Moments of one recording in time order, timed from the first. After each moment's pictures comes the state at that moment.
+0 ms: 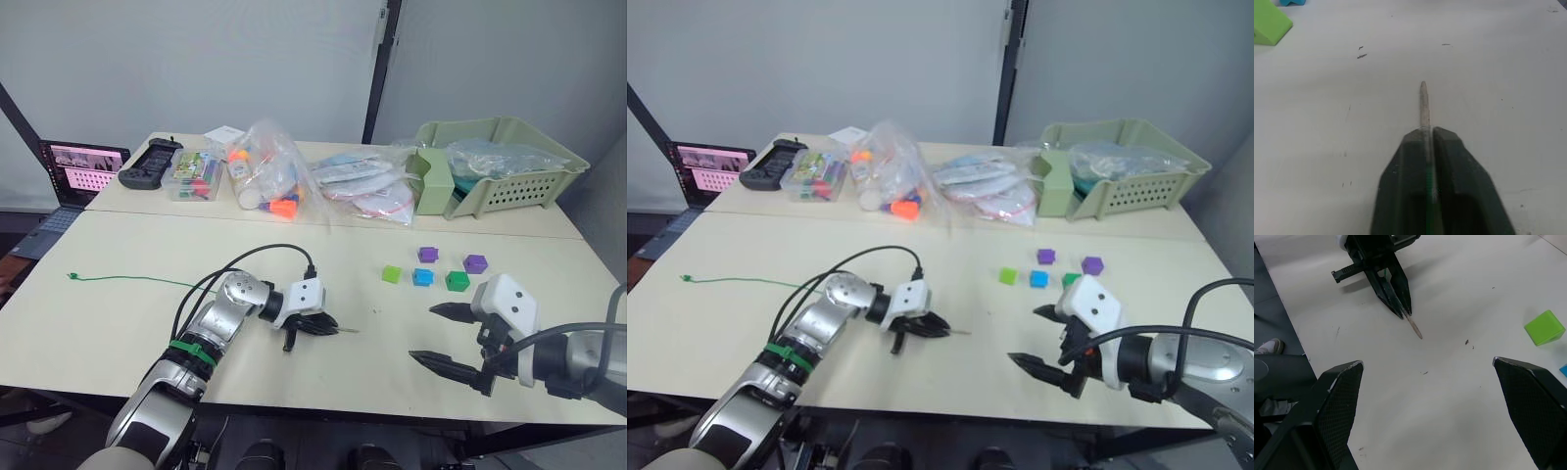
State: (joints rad) left arm -0.70 0.37 -0.38 0.44 0.00 0.01 -1.30; right arm 0.10 -1.04 -0.37 -0.80 0.88 0.89 0.67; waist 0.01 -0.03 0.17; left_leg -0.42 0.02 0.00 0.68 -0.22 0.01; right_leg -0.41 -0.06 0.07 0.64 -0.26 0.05
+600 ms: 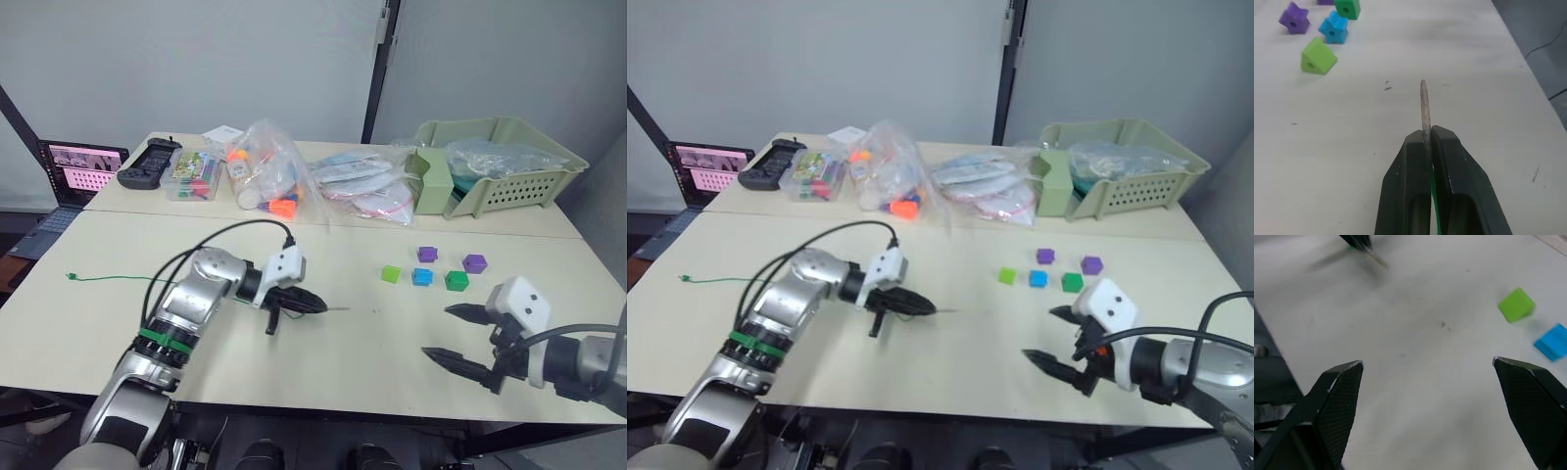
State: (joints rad) left arm -0.74 0.52 -0.25 0.17 -0.20 0.34 -1.40; right arm 0.20 -0.99 -0.45 -0.71 0.75 0.81 0.71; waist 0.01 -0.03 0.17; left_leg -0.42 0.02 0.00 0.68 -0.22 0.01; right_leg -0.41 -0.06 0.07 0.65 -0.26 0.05
